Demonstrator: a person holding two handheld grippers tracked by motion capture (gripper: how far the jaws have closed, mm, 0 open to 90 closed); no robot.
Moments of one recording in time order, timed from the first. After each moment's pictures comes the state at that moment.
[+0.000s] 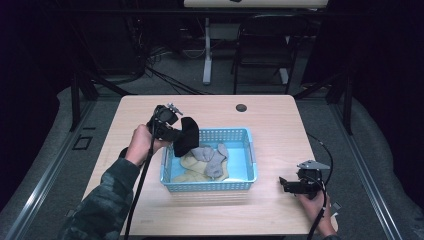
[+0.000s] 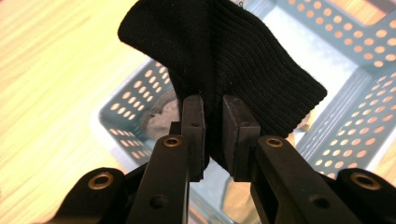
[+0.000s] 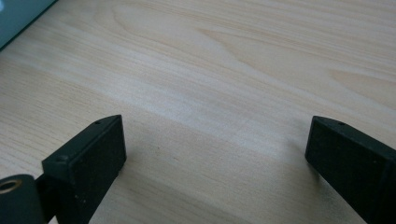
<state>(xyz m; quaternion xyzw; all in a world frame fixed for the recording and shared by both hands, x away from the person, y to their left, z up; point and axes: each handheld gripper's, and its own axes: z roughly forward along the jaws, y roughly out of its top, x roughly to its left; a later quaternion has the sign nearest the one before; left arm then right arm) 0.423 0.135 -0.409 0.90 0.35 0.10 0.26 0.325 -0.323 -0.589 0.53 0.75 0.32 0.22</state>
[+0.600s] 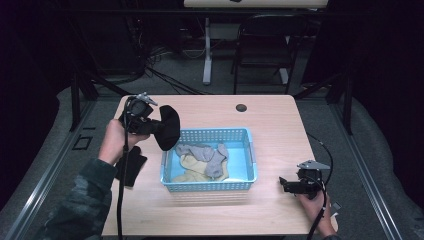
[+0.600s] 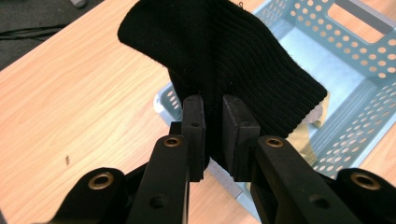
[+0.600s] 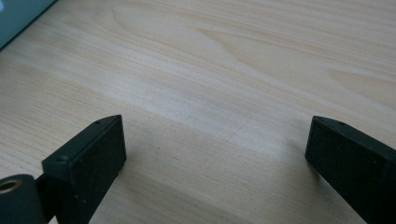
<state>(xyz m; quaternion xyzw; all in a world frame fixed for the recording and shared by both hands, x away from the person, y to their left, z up) 0.404 0.188 -0.370 0.87 0.37 0.14 0.28 0.325 -0.323 -0.589 0.53 0.75 0.32 0.22</state>
